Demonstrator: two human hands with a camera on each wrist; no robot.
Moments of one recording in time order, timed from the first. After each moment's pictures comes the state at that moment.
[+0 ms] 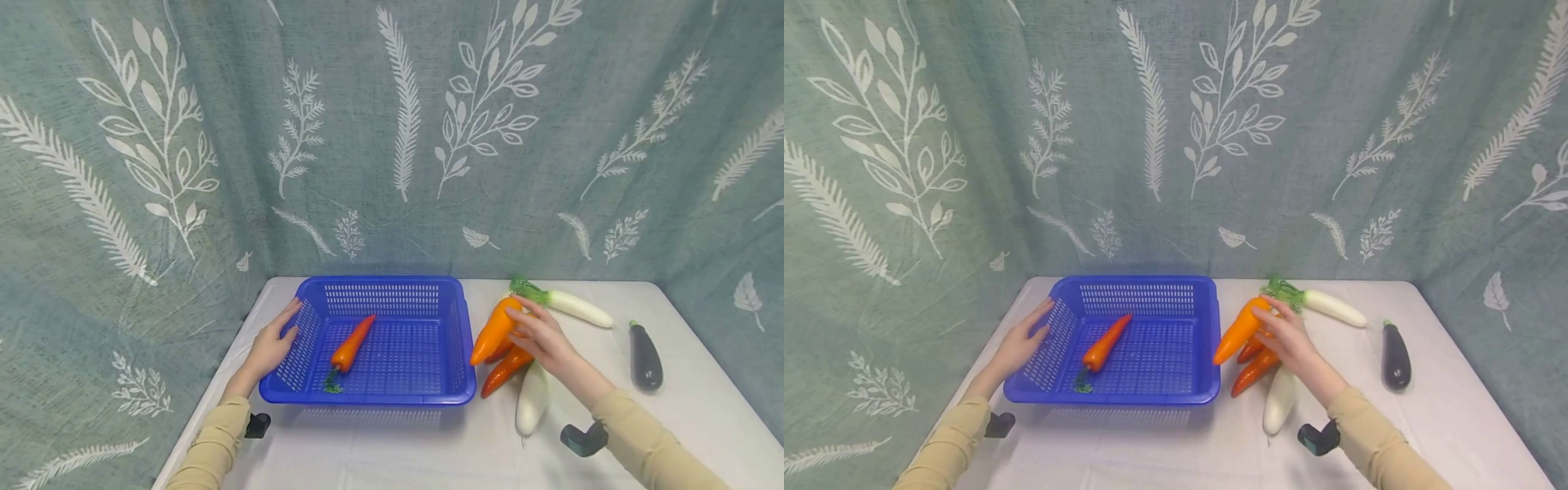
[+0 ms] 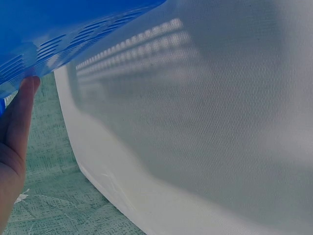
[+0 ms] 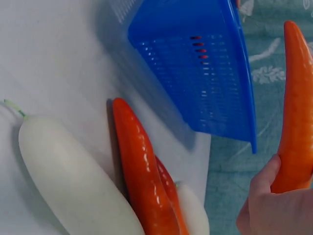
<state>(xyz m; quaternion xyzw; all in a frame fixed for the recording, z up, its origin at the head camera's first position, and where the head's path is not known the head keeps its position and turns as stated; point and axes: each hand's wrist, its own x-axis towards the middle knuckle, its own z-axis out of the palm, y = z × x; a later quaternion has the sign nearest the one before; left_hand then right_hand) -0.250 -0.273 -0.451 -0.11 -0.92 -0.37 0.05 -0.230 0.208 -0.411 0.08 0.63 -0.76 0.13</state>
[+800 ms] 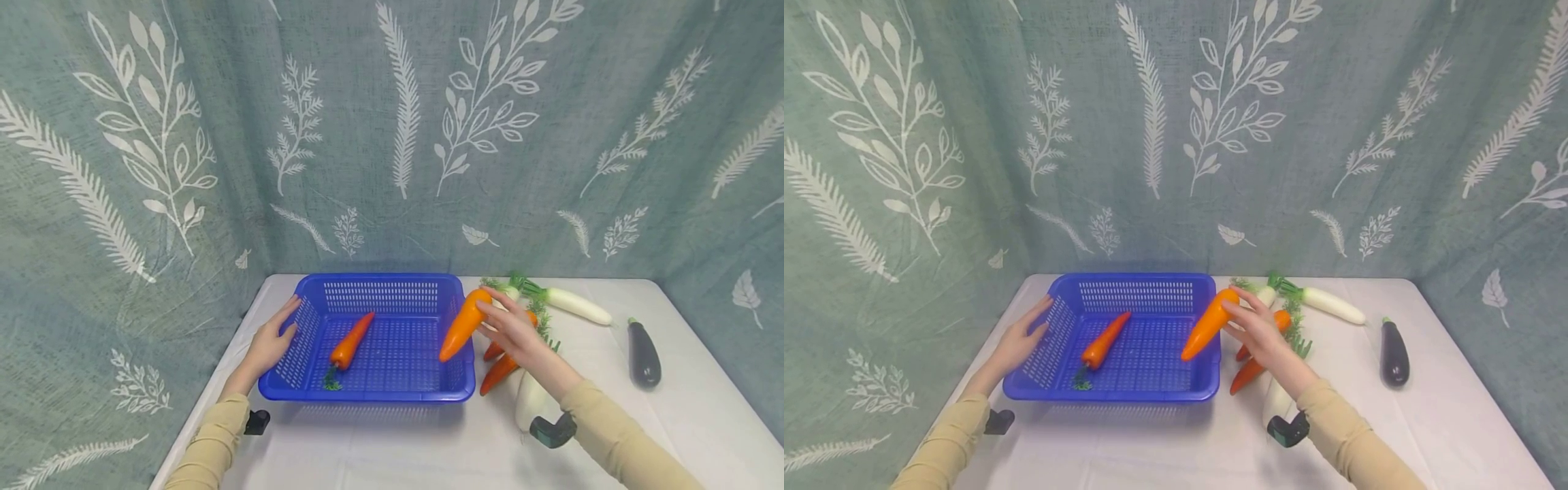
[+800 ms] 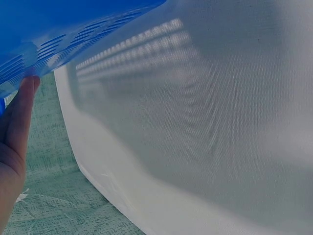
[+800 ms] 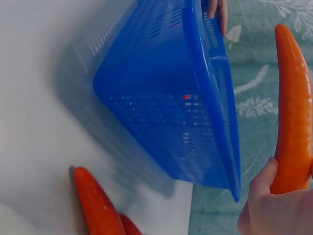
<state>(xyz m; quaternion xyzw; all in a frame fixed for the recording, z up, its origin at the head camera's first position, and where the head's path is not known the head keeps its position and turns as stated) -0.249 -0.273 -0.448 -0.10 -0.92 -0.37 0.05 -0.236 0.163 -0.403 0.06 0.58 -0.80 0.14</state>
